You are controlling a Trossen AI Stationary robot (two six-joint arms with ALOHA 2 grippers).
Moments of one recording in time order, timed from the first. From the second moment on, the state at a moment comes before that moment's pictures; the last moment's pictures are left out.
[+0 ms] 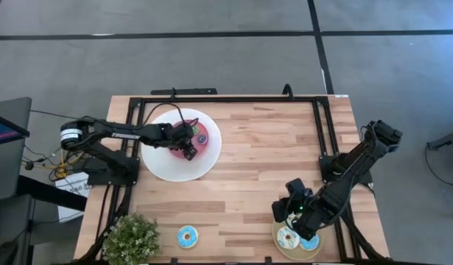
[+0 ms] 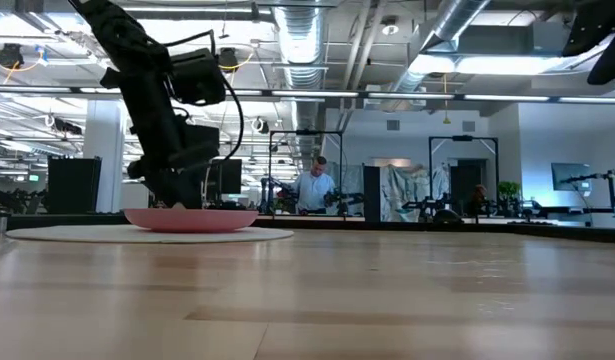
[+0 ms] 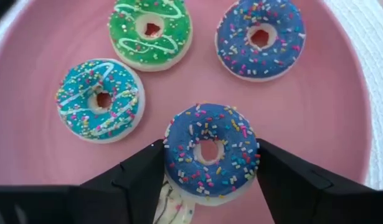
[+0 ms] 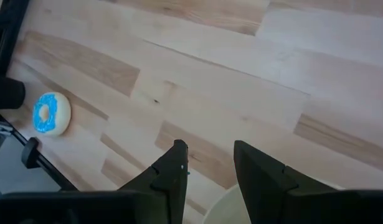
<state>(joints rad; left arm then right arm) 0.32 1.43 0.66 -0.34 -0.21 -0.46 0.82 1.50 1.11 -0.90 0.54 1.91</state>
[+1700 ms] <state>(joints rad) -0.56 1.02 0.61 -0.32 -0.30 -0.20 0.51 1.74 1.12 0.14 0.61 1.00</state>
